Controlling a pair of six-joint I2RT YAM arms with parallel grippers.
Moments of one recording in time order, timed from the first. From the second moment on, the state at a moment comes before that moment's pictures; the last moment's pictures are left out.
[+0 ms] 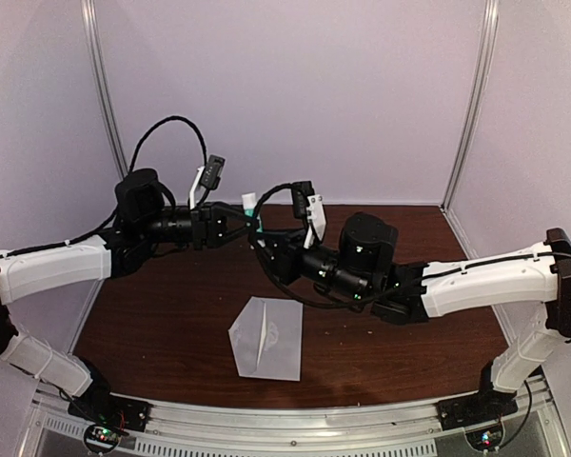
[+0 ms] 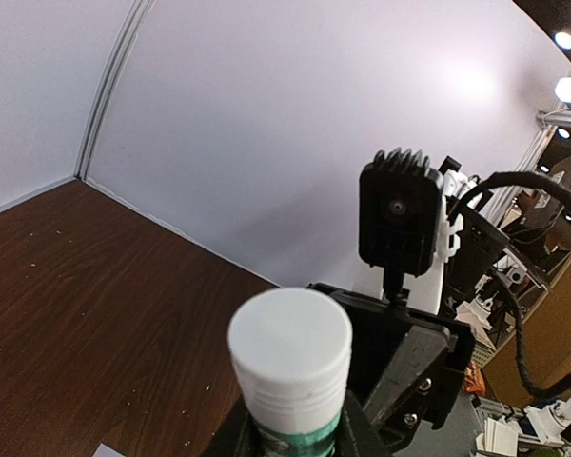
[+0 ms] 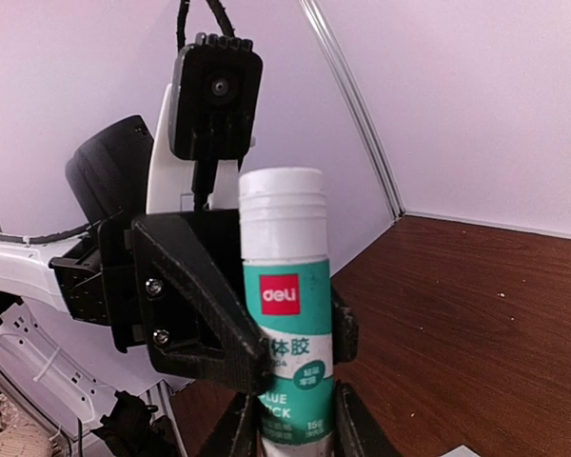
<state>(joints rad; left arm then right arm) -0.64 1.35 0.91 0.47 0.90 -0.51 1.15 1.58 1.05 0.58 0.15 0.45</state>
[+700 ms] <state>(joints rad) -0.72 1.35 0.97 0.22 0.68 -0.27 1.10 1.37 1.07 0.23 0.23 0.47</state>
